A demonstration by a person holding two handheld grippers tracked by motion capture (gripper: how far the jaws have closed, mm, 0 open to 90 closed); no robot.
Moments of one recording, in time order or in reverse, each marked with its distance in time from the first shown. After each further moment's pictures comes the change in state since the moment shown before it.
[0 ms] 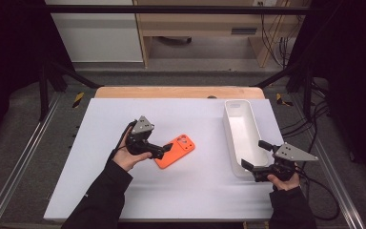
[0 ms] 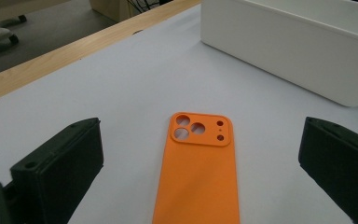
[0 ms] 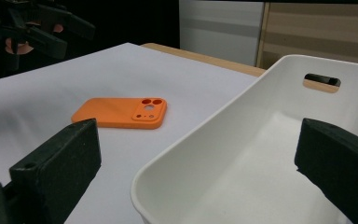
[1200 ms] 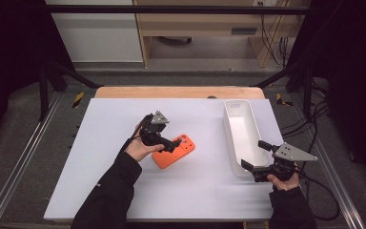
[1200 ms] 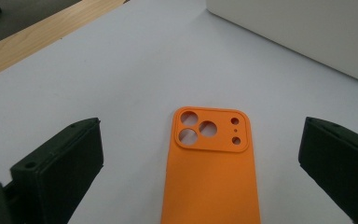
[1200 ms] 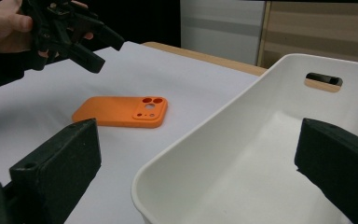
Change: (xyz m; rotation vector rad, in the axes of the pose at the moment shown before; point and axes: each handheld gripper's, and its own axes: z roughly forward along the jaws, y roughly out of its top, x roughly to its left) left arm 0.006 0.015 0.048 0.153 -0.005 0.023; right arm 0.000 0.000 0.001 0.003 0.003 -0.005
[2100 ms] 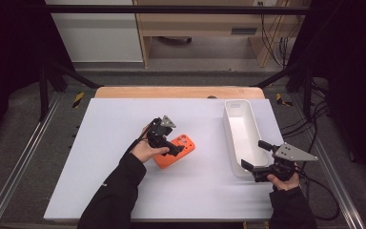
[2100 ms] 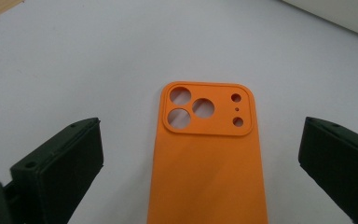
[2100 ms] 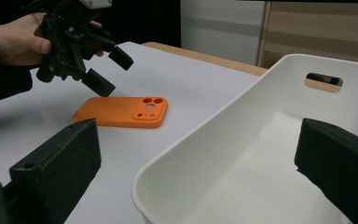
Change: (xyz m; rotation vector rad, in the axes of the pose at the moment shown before) left arm -0.004 -0.007 0.028 0.118 -0.027 0.016; right arm 0.000 0.000 0.000 0.001 0.000 0.004
